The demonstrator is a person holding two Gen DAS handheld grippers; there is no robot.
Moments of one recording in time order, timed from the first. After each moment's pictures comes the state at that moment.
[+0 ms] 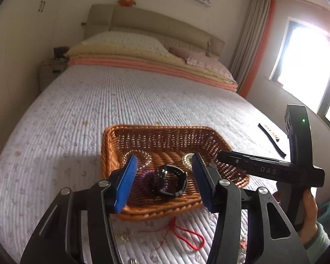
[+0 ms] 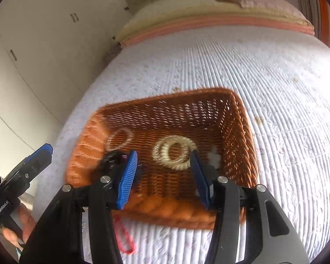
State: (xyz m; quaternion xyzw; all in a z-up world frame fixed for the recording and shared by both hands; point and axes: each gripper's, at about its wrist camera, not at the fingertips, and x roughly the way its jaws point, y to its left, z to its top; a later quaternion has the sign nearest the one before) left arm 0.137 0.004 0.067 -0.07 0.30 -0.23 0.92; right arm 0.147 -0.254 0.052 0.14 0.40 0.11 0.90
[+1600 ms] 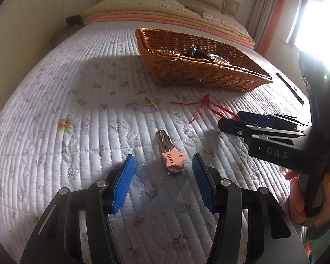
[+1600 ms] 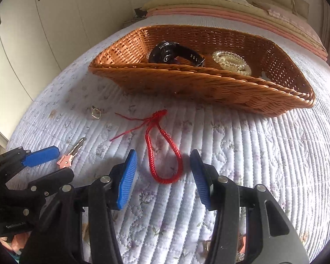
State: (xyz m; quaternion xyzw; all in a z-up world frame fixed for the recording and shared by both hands) left arm 0.050 0.036 -0.052 -0.01 0.42 -0.17 0.89; right arm 0.062 -0.151 -0.036 0.00 0.44 0.13 0.89
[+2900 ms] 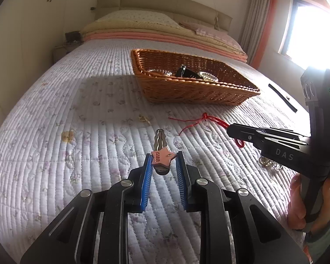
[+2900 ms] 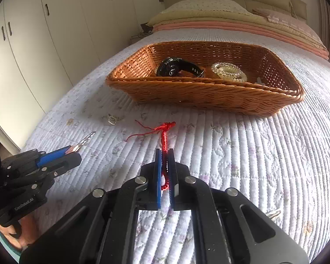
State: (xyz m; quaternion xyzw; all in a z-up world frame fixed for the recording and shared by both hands) left arm 0.025 0.038 -0.036 -0.03 0.36 -0.19 0.91; right arm 0.028 -0.170 -0.021 0.05 0.39 0.16 0.91
